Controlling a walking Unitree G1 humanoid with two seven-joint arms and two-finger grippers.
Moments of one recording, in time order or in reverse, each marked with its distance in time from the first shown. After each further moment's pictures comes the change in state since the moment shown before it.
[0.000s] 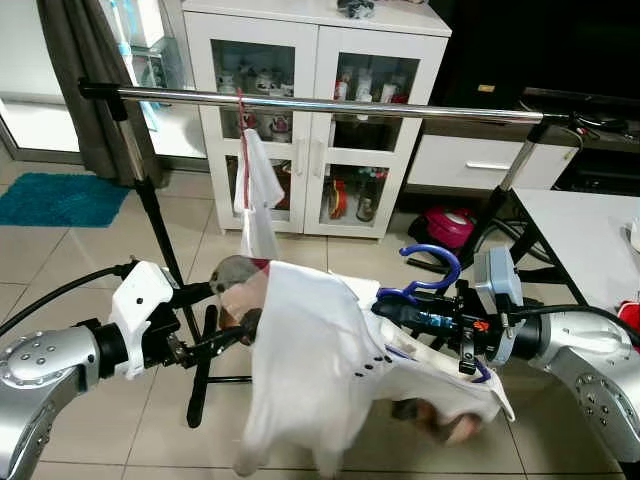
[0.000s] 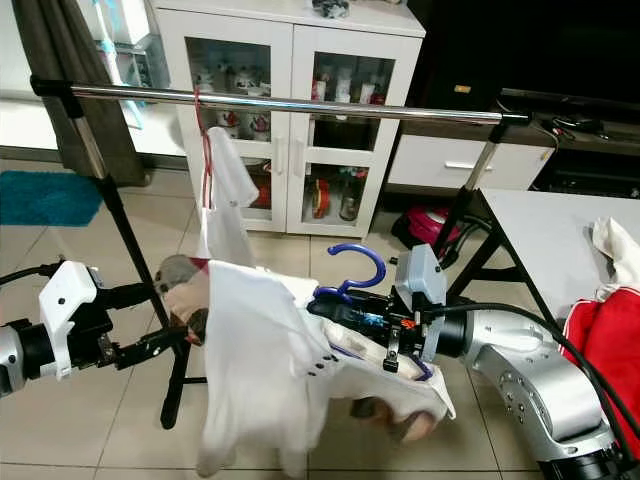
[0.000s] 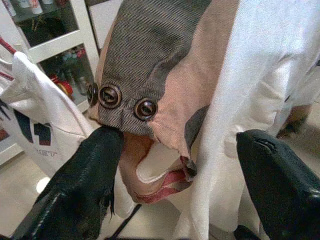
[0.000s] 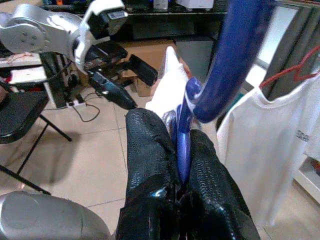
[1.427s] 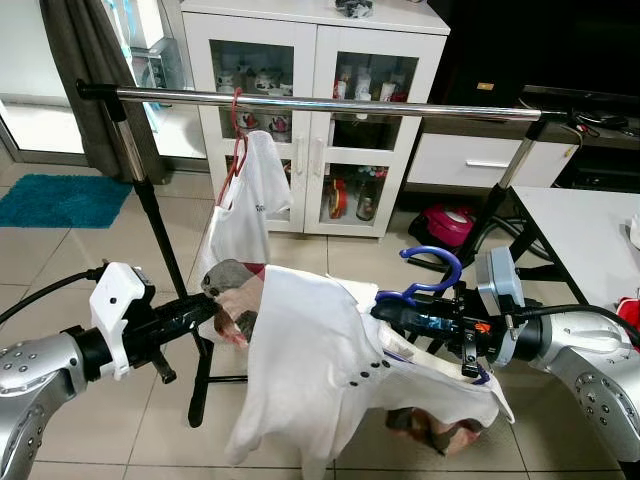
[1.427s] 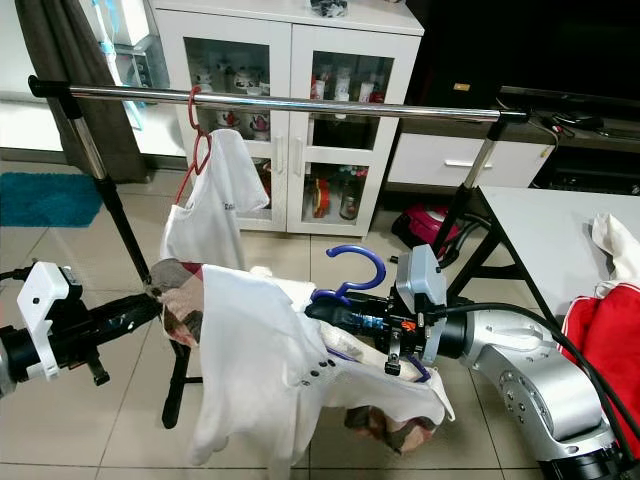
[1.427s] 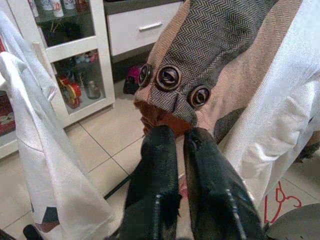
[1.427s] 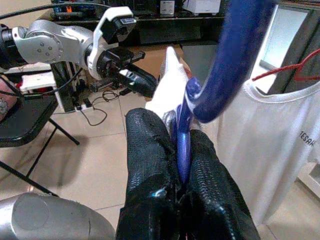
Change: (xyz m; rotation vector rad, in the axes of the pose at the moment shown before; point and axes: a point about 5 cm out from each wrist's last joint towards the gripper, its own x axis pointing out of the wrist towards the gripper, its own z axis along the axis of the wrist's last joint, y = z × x) left arm -0.008 0.010 -0.014 -0.092 -0.077 0.056; right arm 0.000 0.002 0.001 0.009 -0.012 0.026
